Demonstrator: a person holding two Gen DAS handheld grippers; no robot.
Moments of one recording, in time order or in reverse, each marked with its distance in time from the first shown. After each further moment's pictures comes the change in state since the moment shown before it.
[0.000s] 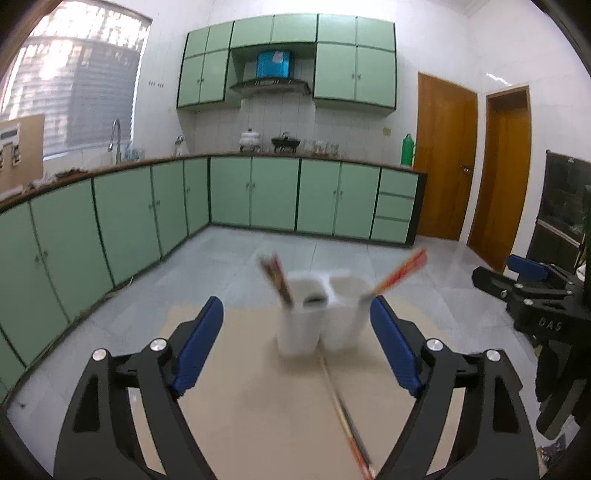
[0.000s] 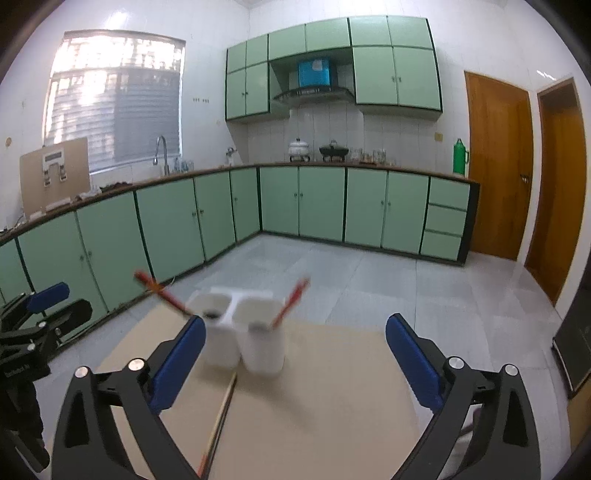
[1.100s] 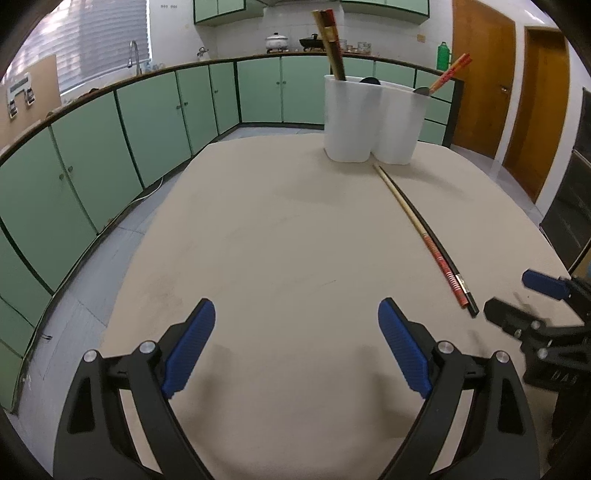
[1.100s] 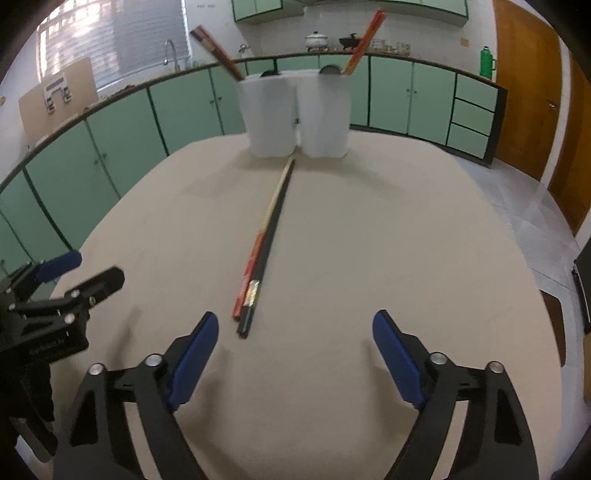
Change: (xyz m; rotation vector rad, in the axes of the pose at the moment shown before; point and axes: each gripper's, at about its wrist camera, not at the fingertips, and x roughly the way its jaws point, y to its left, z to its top) left arm -0.004 0.044 -0.165 0.006 0.371 0.137; right arm 0.007 0.071 -0.189 0.007 0.415 0.080
